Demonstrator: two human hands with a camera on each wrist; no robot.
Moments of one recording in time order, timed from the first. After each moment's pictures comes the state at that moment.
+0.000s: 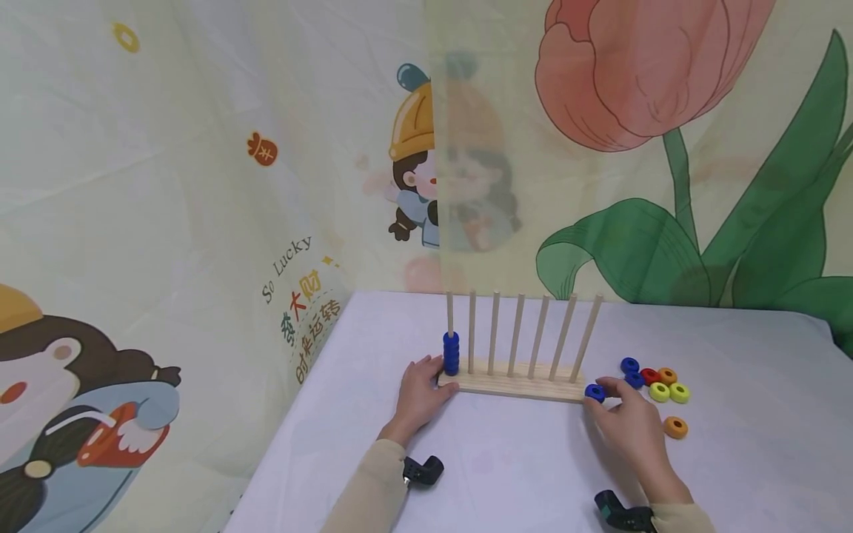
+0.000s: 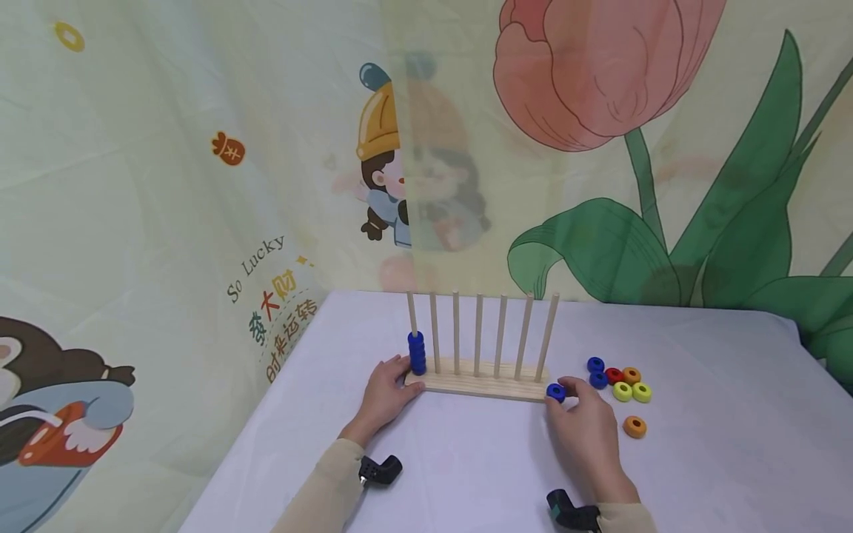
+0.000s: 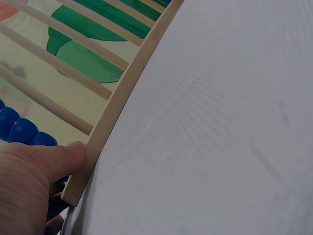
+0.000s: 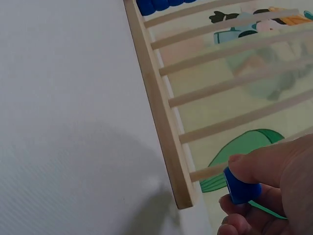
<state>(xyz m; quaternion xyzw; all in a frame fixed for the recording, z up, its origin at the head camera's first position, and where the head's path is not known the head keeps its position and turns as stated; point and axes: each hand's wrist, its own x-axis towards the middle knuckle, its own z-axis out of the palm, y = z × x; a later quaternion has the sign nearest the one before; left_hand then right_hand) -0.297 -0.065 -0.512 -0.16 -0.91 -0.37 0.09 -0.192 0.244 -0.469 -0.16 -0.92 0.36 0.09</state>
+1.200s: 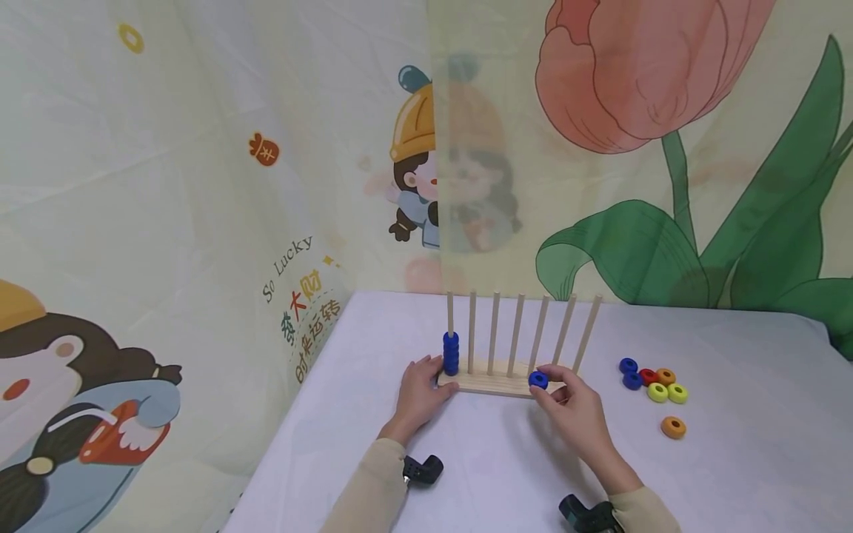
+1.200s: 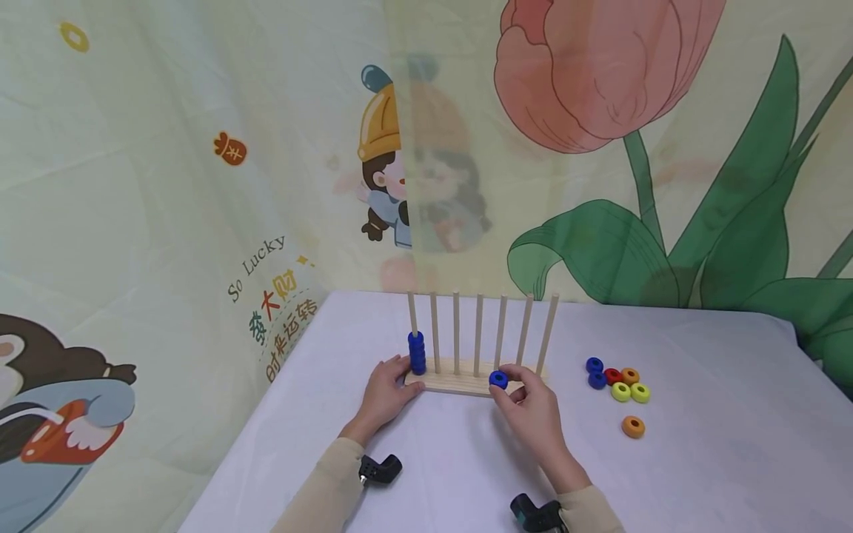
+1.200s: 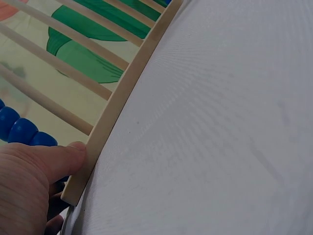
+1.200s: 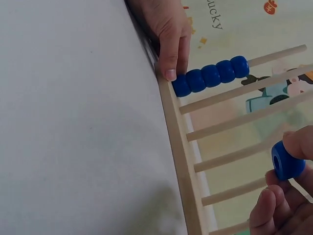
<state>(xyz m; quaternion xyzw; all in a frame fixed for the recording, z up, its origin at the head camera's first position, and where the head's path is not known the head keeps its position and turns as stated) -0.295 -0.064 -0.510 -0.17 -0.91 -0.37 0.09 -0.204 0.187 -0.467 -0.01 -0.86 0.48 0.17</state>
